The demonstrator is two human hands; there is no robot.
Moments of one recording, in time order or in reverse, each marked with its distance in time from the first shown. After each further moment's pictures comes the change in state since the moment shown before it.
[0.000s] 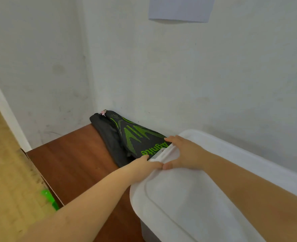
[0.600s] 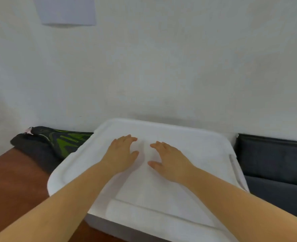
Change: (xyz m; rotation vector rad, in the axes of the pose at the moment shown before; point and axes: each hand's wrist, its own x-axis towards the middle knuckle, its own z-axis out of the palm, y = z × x) left_hand -0.063 0.110 0.128 0.531 0.157 0.645; right_hand -0.230 0.071 0.006 -0.055 0.274 0.291
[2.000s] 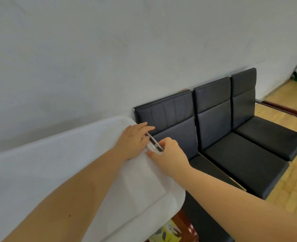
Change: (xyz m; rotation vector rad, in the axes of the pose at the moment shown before) left_hand 0.073 0.200 0.129 -0.194 -0.295 1.008; right_hand -0.126 0.075 0.006 0.392 0.559 1.116
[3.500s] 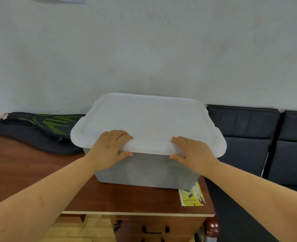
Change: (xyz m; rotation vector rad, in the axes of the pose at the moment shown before) left_hand -0.362 0.050 -0.055 0.512 0.191 -0.392; right_hand -0.137 -0.008 0.001 -0.589 -0.287 -1.014
